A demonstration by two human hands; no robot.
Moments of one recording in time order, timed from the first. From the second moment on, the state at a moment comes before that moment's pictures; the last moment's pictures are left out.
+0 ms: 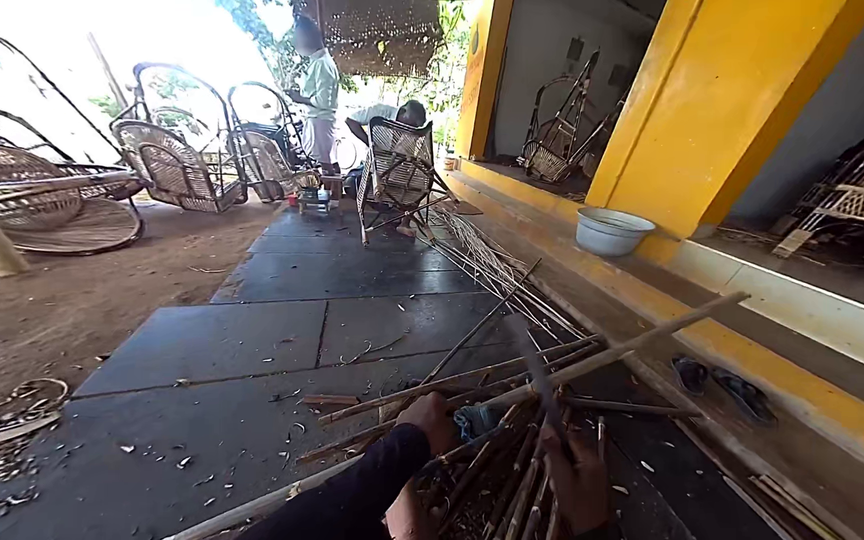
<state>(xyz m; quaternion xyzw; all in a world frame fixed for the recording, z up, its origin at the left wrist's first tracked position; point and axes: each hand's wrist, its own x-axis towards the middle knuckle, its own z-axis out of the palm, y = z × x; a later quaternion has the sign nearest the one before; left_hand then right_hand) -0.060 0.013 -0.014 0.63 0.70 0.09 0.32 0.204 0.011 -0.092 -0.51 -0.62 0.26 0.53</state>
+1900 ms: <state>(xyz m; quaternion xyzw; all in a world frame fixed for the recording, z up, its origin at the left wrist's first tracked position) -0.055 0.021 -0.027 0.67 0.66 0.12 0.31 0.181 0.025 -0.091 -0.47 -0.65 0.32 0.51</state>
